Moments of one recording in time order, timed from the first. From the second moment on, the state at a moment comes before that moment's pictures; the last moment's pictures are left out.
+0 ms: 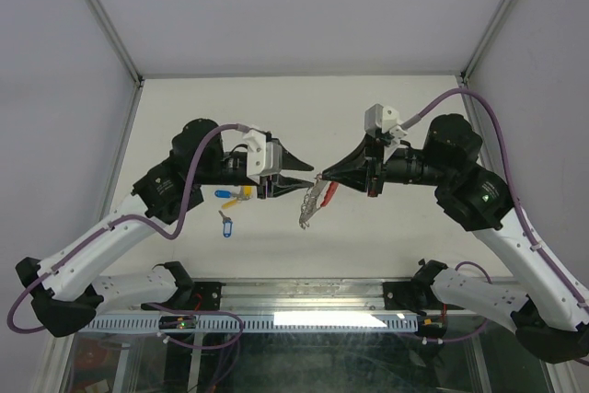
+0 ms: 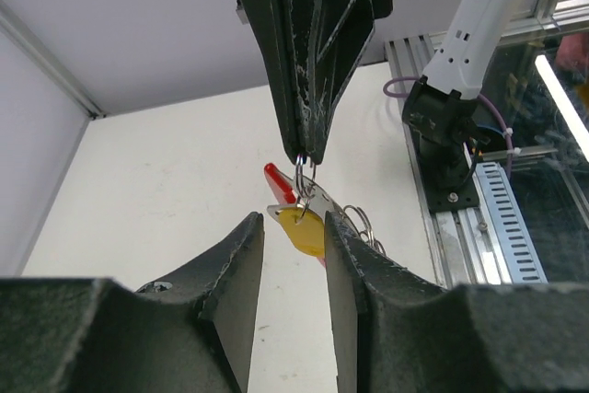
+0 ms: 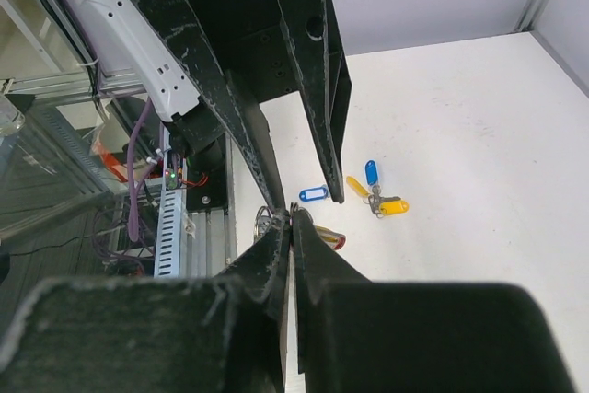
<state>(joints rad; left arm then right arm) -0.87 1.05 1.21 -0.25 0.67 0.31 0.72 0.92 1.27 -0.47 -0.71 -0.05</state>
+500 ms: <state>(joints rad) -0.87 1.04 1.18 -0.12 0.72 0.25 0.72 0.91 1.27 -0.47 -0.76 -0.05</state>
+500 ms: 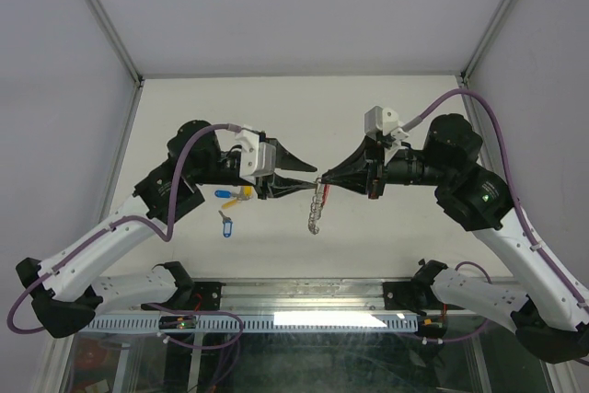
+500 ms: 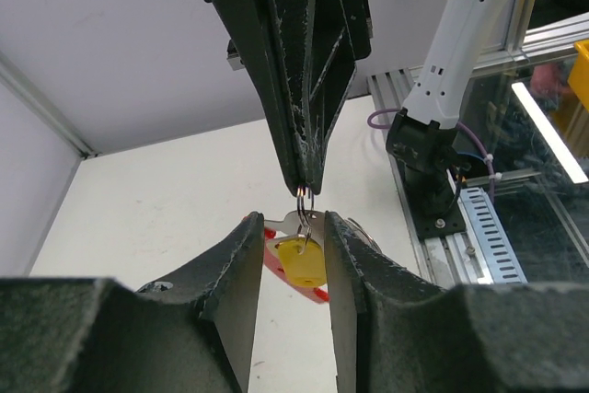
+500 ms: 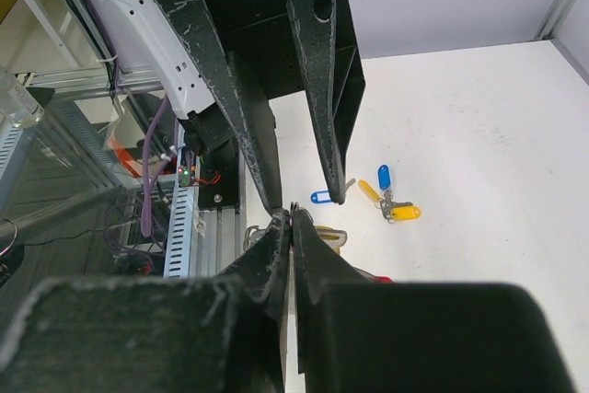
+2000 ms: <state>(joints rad) -0.87 1.09 1.17 -0.16 0.74 0.24 0.72 0.96 1.26 -0.58 -0.72 -0.16</state>
